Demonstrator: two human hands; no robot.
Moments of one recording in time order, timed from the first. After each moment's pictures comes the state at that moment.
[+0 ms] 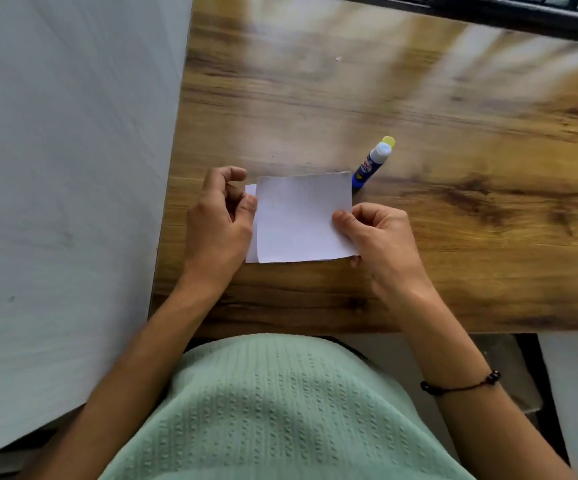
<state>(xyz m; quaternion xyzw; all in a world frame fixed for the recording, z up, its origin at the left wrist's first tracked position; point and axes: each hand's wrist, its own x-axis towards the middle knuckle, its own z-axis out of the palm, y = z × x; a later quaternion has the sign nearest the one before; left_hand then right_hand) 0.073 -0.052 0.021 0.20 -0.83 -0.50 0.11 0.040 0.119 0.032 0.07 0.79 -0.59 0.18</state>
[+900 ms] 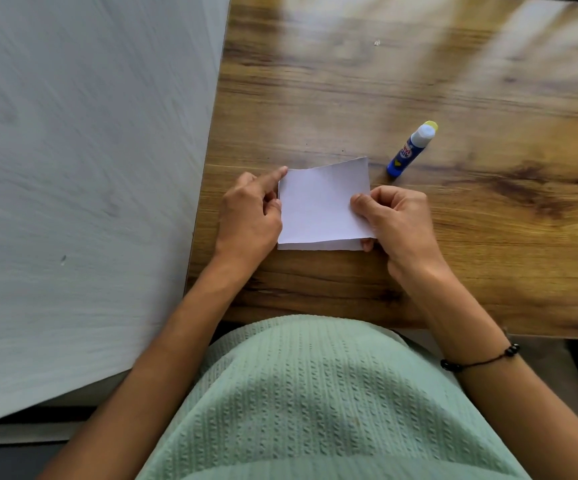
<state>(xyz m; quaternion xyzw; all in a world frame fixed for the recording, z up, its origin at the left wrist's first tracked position) 0.073 -0.060 0.007 0.17 -0.90 -0.41 0.05 0.032 0.102 0.011 0.05 0.80 -0.57 0.15</state>
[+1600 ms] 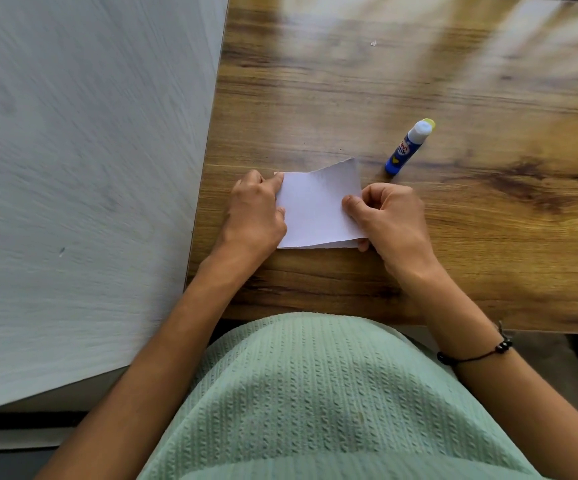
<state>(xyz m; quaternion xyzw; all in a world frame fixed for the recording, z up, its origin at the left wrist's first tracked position) 0.068 -0.056 0.013 0.14 -0.95 -0.28 -0.04 0.033 0.099 0.010 0.00 0.88 -0.46 0.12</state>
